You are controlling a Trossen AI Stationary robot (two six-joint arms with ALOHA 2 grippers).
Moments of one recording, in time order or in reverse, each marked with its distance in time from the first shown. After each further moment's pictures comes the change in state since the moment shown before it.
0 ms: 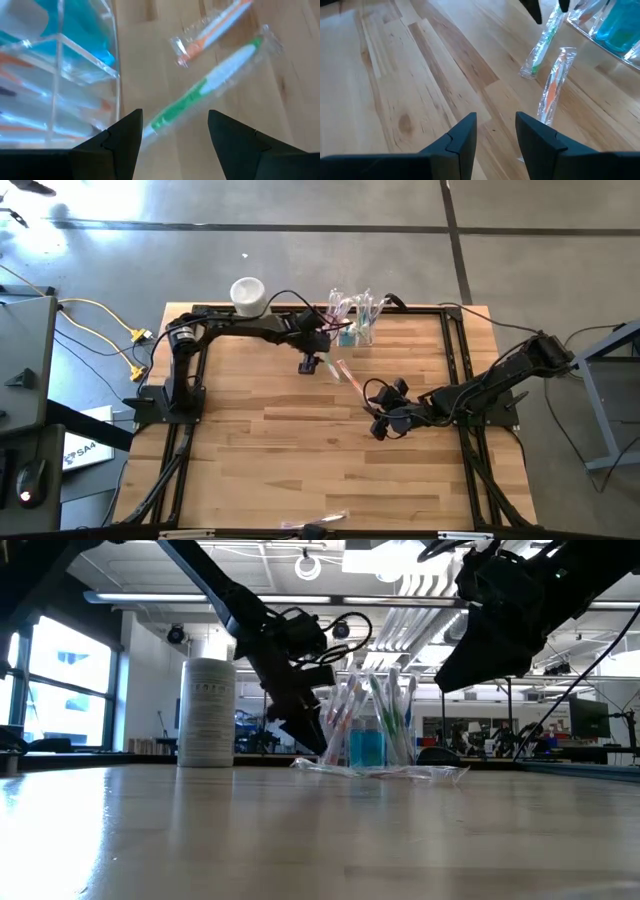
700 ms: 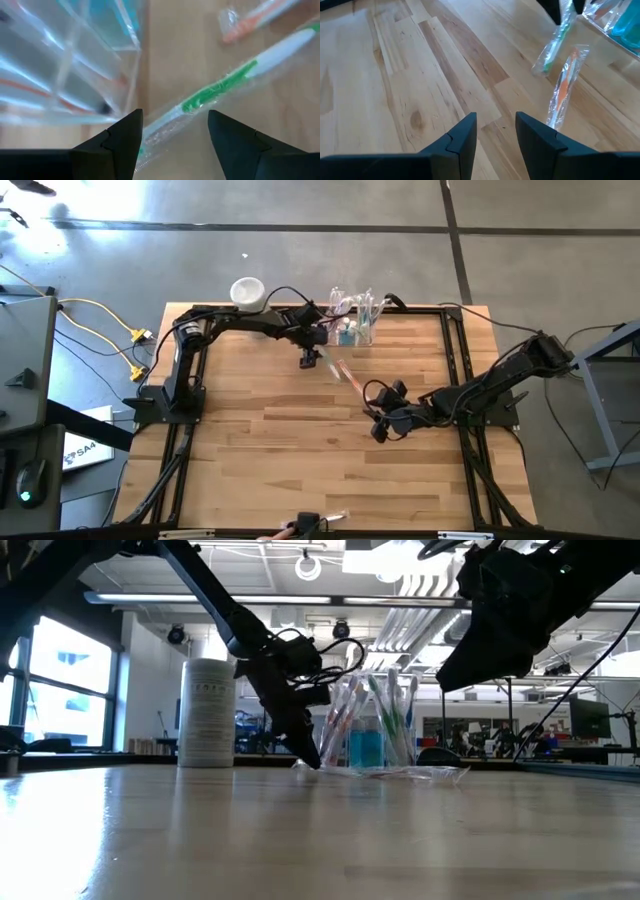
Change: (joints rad) left arm 0.077 0.074 0.005 0.047 0.051 -0.081; right arm 0.014 0.000 0.000 0.016 -0.033 0.001
